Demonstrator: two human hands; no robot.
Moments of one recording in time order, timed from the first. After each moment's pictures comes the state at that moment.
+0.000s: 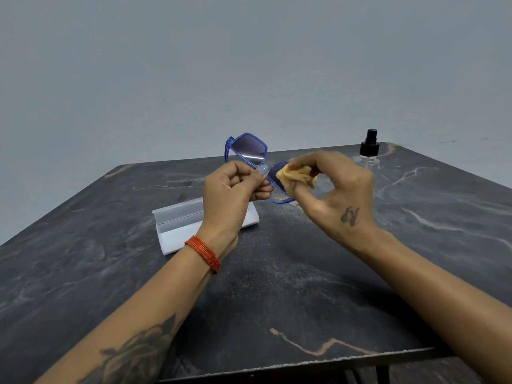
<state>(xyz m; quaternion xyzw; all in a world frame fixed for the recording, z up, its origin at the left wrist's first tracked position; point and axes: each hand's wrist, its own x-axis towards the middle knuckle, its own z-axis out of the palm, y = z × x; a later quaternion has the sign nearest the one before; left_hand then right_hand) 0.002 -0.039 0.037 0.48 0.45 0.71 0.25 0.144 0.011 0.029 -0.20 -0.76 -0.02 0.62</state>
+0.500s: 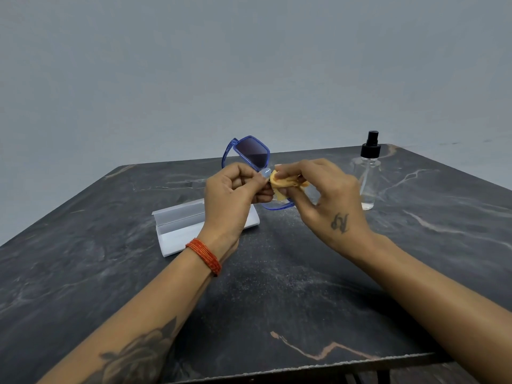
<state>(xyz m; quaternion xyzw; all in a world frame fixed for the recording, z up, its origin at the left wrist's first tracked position) 0.002 -0.039 0.035 0.50 0.46 0.70 0.23 0.138 0.013 0.023 -0.19 -0.80 -0.01 0.56</state>
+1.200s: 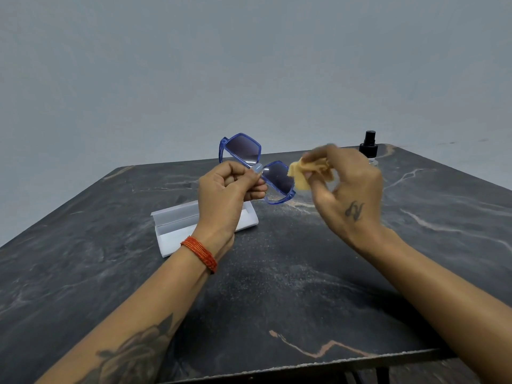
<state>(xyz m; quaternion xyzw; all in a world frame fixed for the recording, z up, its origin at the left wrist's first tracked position) -0.001 -0.038 0.038 0.47 0.45 0.72 0.25 0.149 0.020 0.030 -0.27 -0.73 -0.06 0.62</state>
